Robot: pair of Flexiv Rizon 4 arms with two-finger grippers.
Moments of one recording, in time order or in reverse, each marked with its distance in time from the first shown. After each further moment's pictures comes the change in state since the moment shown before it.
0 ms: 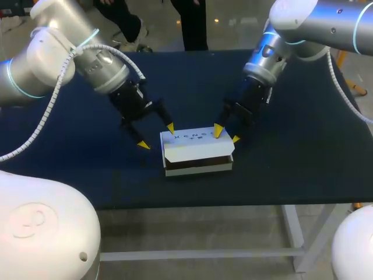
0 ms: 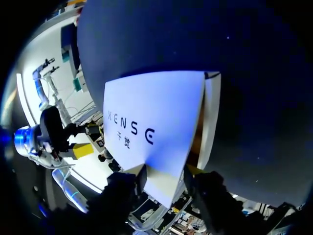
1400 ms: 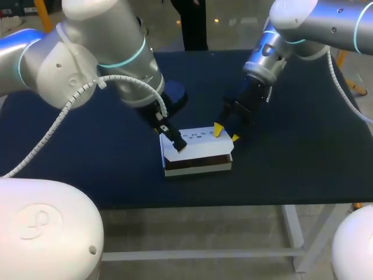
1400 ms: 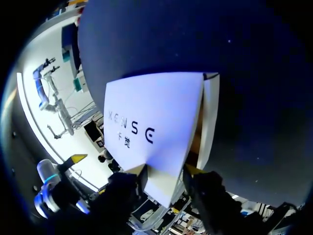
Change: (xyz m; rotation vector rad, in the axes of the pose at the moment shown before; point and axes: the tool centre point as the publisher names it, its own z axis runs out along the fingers) left arm 0.036 0.056 -0.012 0.212 -0.452 1.134; right arm 0.002 0.001 -0.002 -0.006 -0.002 -0.004
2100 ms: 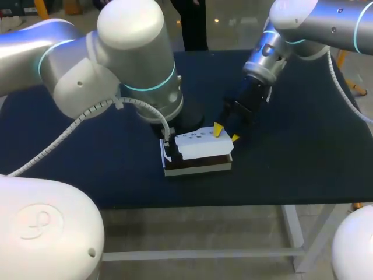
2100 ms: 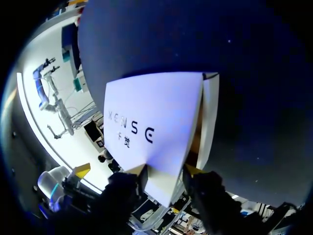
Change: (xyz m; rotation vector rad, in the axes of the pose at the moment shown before) left arm 0.010 0.001 0.006 -0.080 -0.154 0.469; right arm 0.000 0.000 0.000 0.000 0.000 0.000
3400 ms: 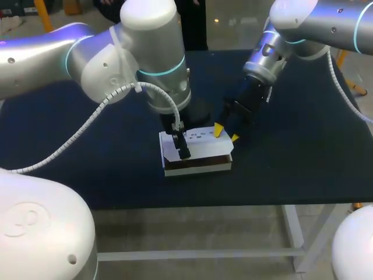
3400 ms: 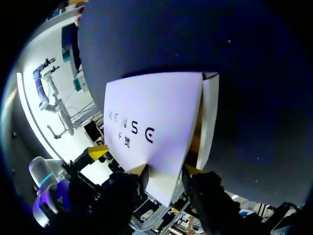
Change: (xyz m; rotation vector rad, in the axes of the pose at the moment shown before) left arm -0.018 -0.014 0.057 -0.025 0.165 -0.058; right arm 0.000 0.000 0.000 0.000 0.000 0.000
